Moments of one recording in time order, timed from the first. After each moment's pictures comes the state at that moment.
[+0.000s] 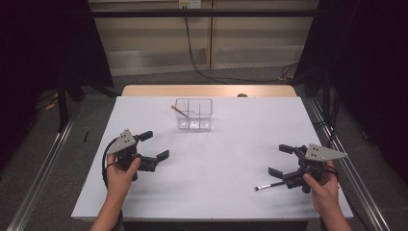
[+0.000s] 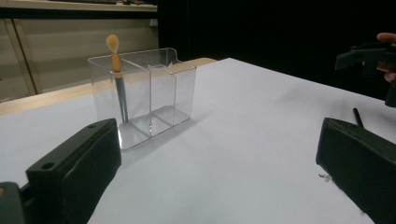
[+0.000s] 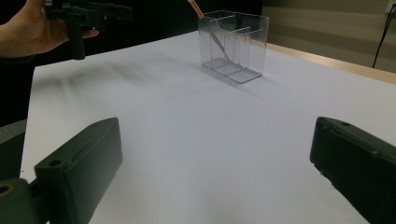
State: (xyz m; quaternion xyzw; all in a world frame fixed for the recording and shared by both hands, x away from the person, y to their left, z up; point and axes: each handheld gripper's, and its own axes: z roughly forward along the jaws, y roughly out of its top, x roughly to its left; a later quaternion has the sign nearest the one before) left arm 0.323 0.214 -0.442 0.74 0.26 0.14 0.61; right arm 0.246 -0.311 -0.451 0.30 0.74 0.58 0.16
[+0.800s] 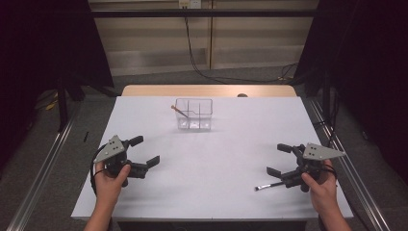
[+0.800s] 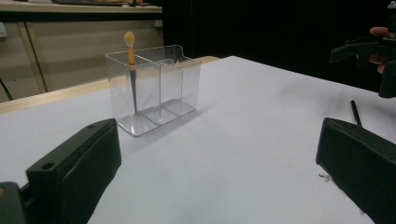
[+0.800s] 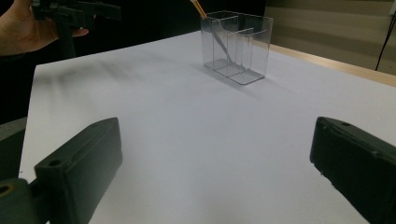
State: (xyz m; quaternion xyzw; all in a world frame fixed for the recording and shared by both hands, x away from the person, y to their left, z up) left arm 0.304 0.241 -0.441 0.73 0.26 0.16 0.61; right arm 0.249 -0.307 -0.450 0.29 0.75 0.58 0.16
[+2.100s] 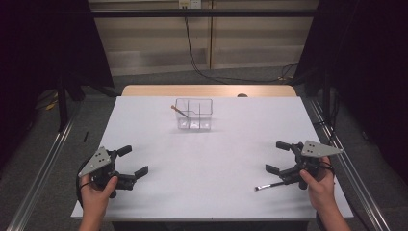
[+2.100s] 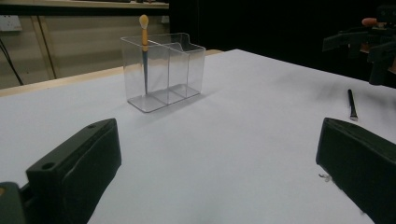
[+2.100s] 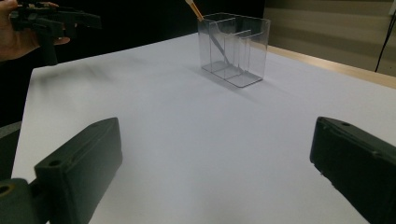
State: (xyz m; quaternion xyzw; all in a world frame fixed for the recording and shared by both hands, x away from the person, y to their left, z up) left arm 0.278 0.271 -0.450 0.73 0.27 0.16 0.60; right arm 0.257 -0.305 -0.450 0.29 0.74 0.58 0.16
